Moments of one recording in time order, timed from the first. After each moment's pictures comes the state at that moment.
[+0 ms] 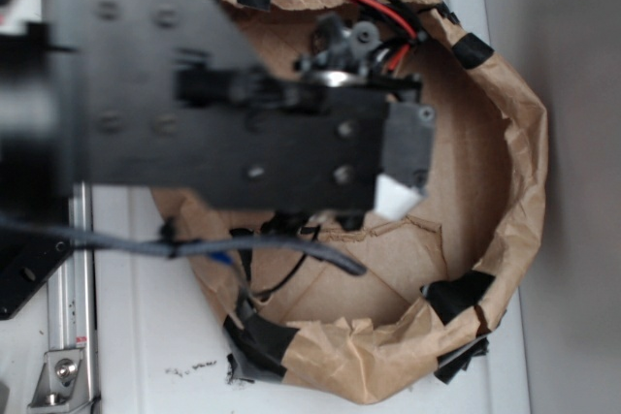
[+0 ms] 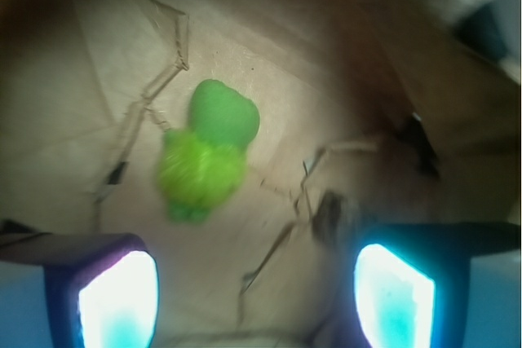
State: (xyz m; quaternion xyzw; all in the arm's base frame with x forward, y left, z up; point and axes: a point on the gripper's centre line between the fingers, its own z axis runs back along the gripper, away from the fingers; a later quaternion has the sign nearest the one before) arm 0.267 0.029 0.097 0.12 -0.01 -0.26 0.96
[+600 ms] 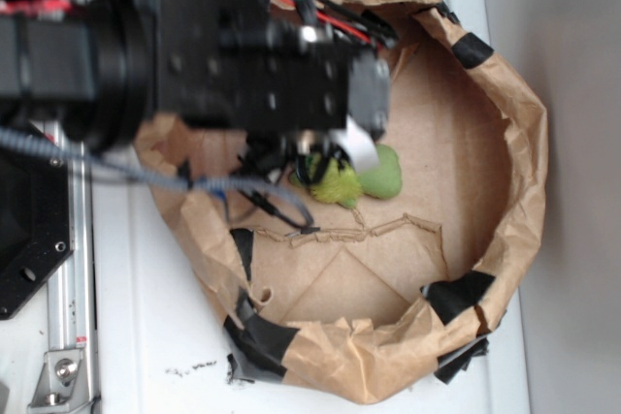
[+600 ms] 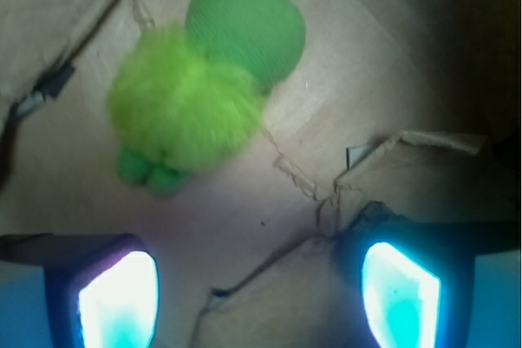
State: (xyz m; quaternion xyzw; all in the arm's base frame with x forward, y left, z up) arm 0.250 0.061 0.060 0.09 0.00 -0.36 0.93
